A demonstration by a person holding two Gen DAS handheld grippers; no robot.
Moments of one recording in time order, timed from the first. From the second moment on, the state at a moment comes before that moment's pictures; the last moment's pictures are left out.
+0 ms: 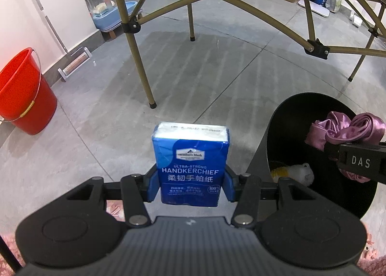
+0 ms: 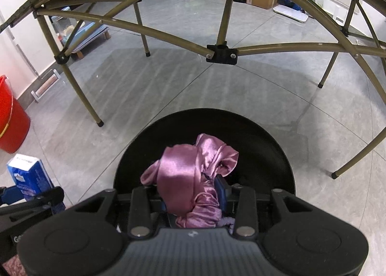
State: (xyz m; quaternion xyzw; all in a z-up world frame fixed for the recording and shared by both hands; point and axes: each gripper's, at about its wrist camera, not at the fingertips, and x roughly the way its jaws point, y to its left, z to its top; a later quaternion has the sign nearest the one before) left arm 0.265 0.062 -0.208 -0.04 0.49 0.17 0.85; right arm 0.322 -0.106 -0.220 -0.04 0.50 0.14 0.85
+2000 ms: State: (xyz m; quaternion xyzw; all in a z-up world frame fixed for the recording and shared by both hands) left arm 0.275 0.043 -0.191 -0.05 0.47 0.16 0.87; right arm 0.323 -0.172 -0.195 0.00 0.48 0.08 0.87
